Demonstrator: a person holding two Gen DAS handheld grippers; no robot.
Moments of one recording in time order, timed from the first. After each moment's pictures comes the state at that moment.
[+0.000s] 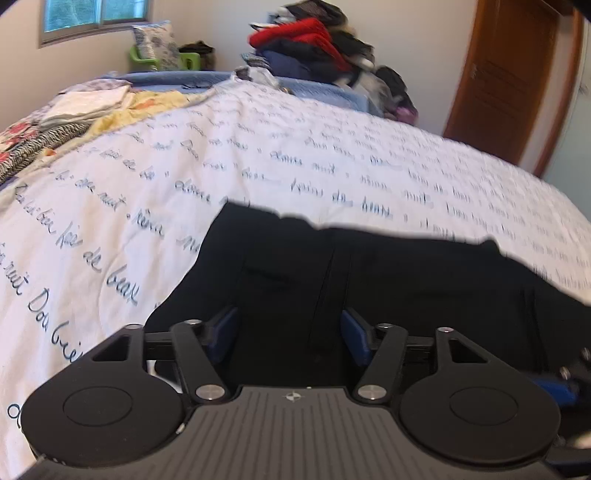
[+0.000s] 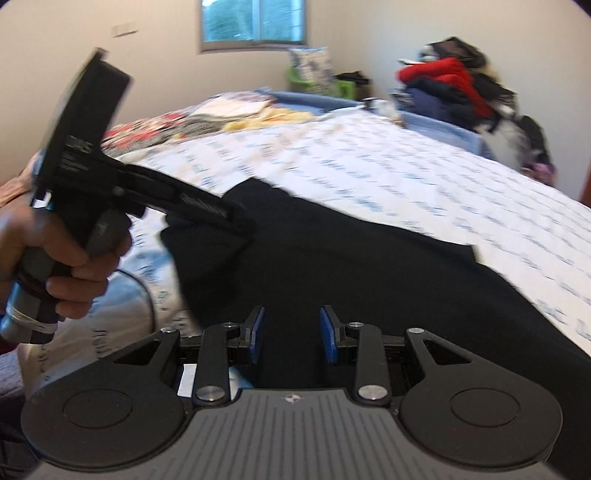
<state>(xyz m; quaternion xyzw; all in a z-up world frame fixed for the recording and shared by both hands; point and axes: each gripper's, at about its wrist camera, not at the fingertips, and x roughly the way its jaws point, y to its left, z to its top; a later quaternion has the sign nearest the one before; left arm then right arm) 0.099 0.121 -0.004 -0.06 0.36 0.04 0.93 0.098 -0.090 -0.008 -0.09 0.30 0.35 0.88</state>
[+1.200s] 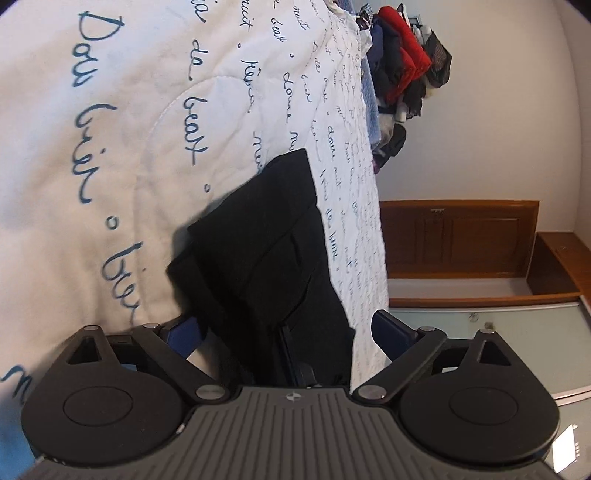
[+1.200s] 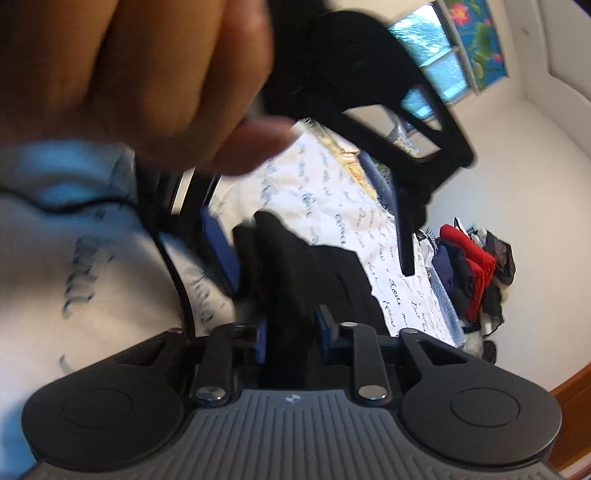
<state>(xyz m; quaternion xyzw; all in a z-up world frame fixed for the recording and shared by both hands) 0.093 0.254 -0.065 -0.60 0.36 -0.07 0.71 0.062 0.076 -0.059 -0.45 0.08 0.33 0.83</state>
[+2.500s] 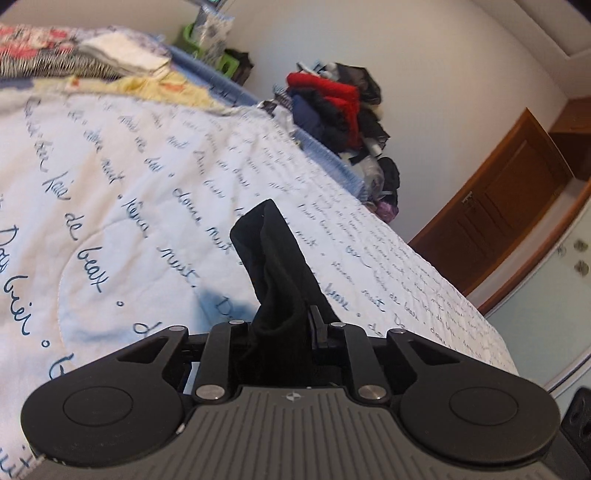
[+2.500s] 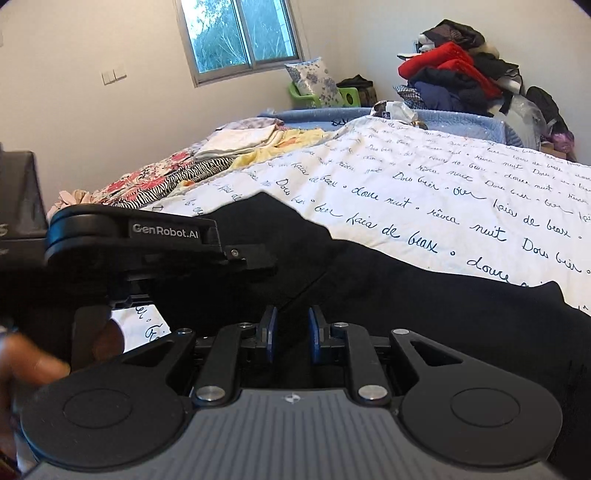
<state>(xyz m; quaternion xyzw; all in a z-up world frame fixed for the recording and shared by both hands) 0.087 0.146 0.016 -0.30 0.25 0.03 0.92 0.161 -0.034 0.009 0.01 0.30 0.37 0.88</state>
